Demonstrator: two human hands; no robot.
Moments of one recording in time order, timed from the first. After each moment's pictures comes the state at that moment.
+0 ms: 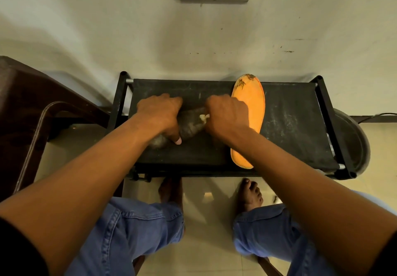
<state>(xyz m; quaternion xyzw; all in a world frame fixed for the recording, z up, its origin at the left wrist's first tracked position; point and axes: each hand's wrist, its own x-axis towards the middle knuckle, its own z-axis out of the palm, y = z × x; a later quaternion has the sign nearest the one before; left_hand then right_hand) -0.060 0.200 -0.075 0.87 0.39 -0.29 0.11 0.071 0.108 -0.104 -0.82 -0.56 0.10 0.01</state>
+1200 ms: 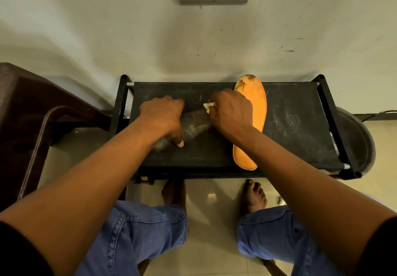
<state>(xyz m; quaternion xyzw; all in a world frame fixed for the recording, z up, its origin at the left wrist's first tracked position) -0.057 0.199 -0.076 0.87 0.39 -0.29 0.10 0.088 0.115 -0.134 -0.84 -0.53 0.06 0.12</state>
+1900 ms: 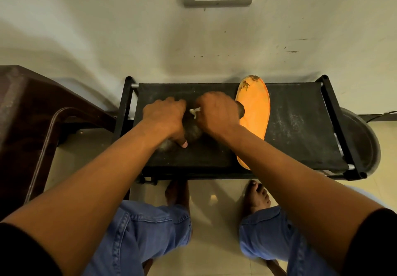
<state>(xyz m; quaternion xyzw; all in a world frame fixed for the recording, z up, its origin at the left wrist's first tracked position) -0.062 0.197 -0.079 0.87 0.40 -0.26 0.11 0.060 0.136 -0.127 -0.81 -0.57 0.09 0.10</state>
